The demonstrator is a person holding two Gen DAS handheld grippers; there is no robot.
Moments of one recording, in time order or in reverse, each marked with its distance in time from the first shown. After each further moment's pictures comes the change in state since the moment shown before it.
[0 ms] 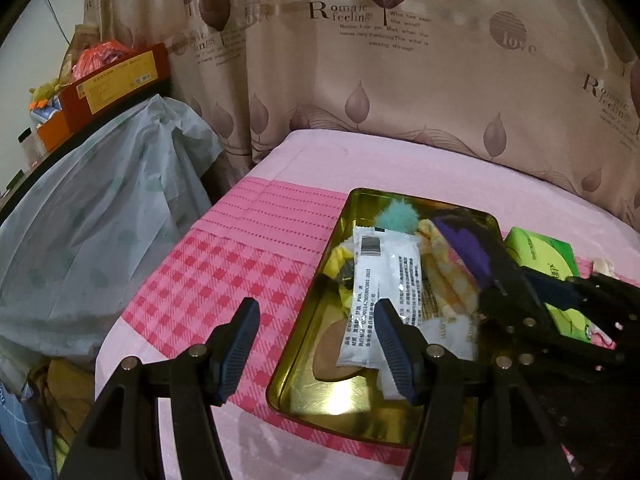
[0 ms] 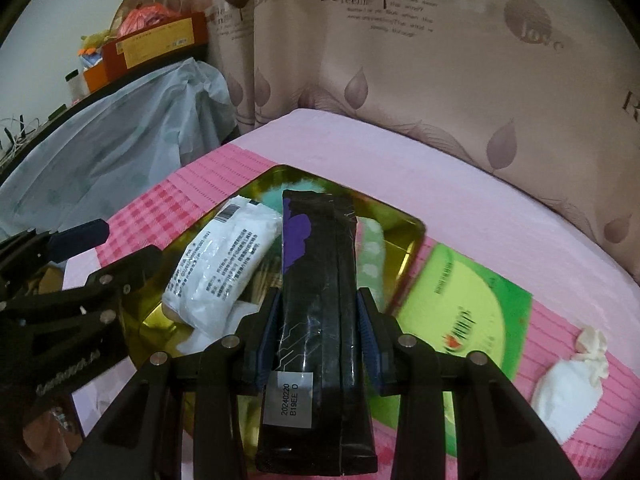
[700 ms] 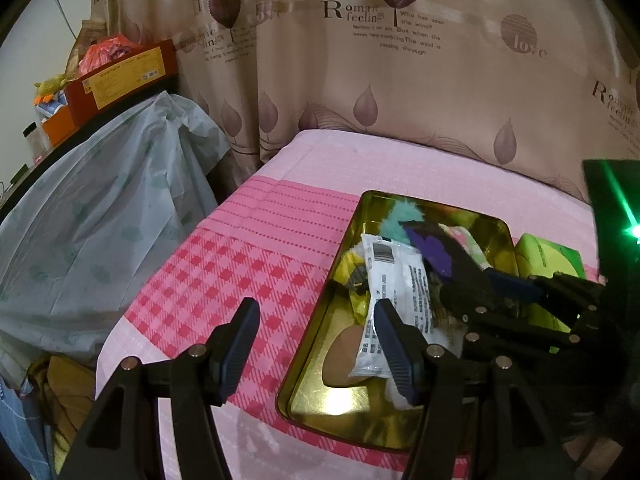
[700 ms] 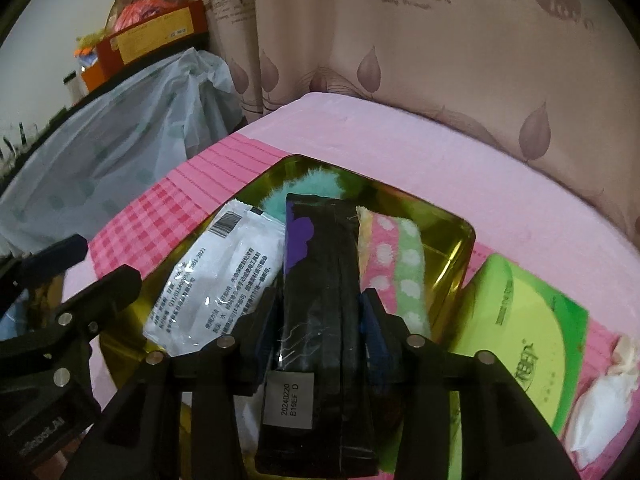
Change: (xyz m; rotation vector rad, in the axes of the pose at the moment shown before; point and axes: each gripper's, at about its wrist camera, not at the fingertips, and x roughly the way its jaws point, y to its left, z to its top) left arm 0.007 0.006 0.001 -0.025 -0.002 0.015; right arm 0.040 0.001 0.012 0.045 0.045 0.075
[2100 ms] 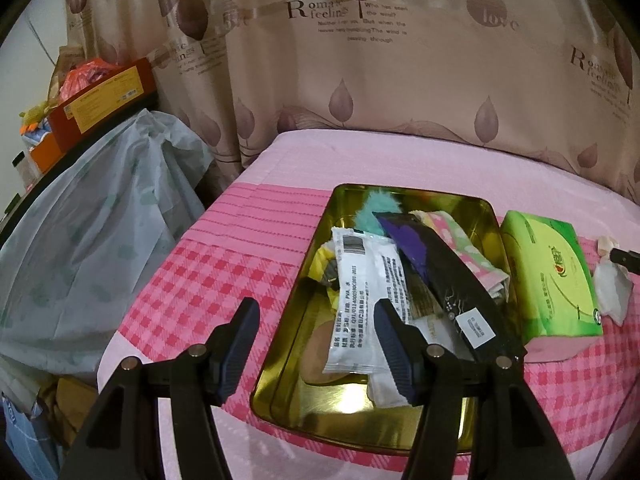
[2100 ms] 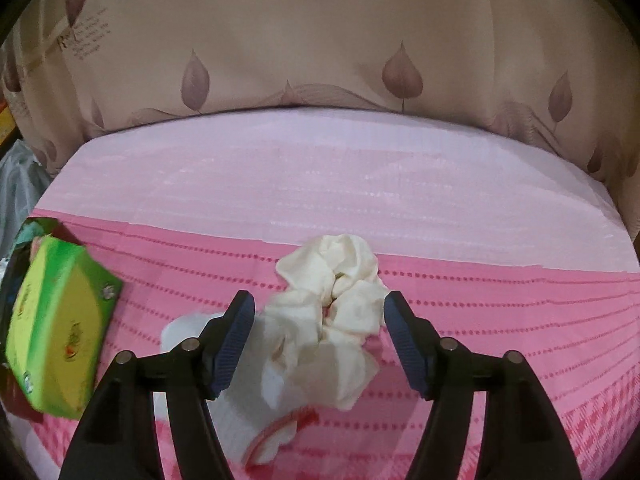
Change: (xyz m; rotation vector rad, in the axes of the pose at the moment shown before) left arm 0.000 -0.025 -0.007 0.093 -0.007 0.001; right arm -0.073 -0.282 -0.089 0.392 0.022 -0.386
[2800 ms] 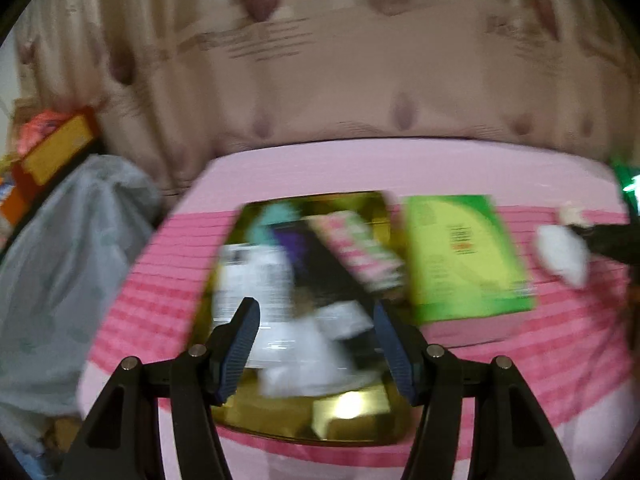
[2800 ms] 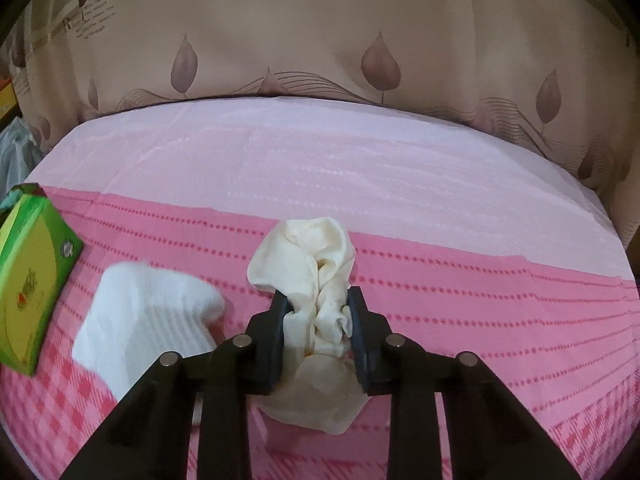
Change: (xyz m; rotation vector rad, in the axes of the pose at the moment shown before) left arm -0.026 -0.070 -0.009 0.168 -0.048 -0.121; right arm 0.004 -0.027 -0.034 -0.067 -0.053 -0.044
